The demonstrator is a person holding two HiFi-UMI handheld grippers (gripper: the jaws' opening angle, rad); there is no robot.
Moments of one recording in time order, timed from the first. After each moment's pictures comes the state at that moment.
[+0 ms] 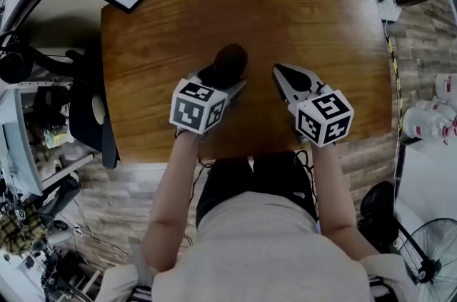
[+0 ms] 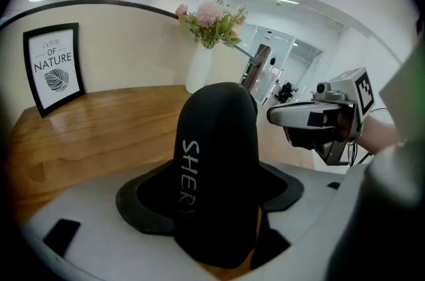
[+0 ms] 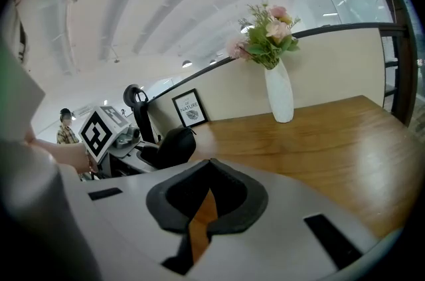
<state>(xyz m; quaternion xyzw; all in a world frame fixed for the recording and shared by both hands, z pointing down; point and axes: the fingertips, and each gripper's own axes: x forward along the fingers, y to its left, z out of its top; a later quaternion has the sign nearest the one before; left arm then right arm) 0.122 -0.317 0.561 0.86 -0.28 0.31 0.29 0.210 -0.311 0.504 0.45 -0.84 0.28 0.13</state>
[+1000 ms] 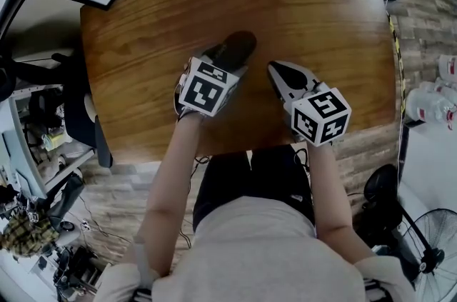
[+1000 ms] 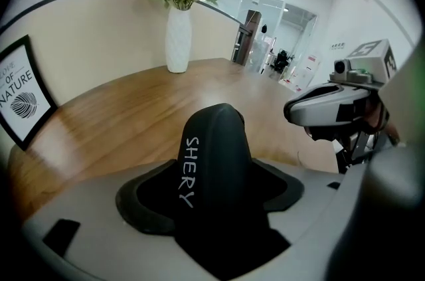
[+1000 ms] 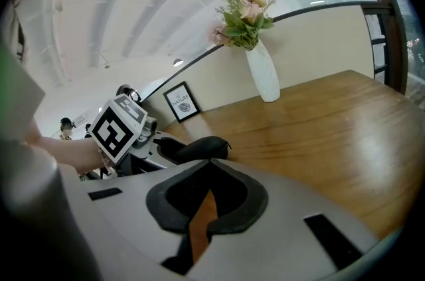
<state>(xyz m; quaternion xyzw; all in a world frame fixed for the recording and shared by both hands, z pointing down) 0.164 -0.325 0.612 0.84 -0.24 0.42 0.23 0.230 -0.294 0.546 0.46 -0.82 0.33 0.12</state>
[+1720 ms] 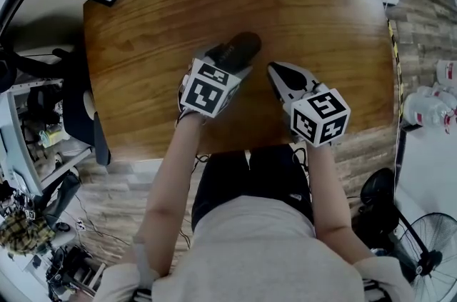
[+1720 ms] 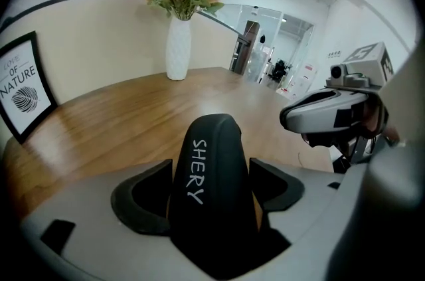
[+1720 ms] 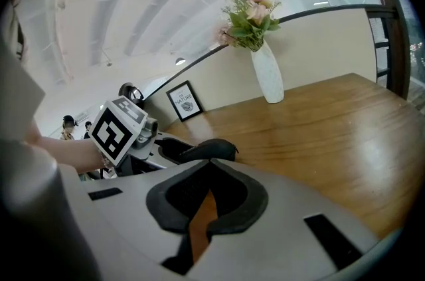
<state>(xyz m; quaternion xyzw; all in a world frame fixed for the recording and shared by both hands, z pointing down) 0.169 -0.322 0.606 0.86 -0.24 0.39 0.23 0.225 -0.290 0.542 0.45 -0.82 0.32 0.13</state>
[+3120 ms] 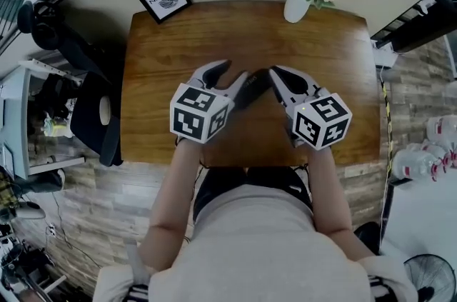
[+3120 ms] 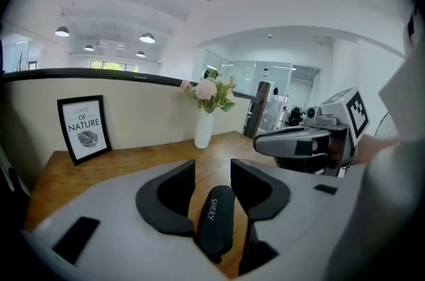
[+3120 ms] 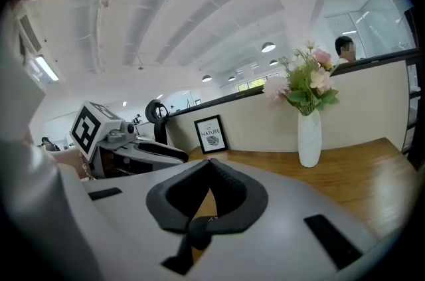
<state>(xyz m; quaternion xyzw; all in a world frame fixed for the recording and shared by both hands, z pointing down) 0.106 -0.330 0.429 0.89 -0.38 0.18 0.19 0.172 -0.320 0.409 0.41 -0.89 0.19 0.08</state>
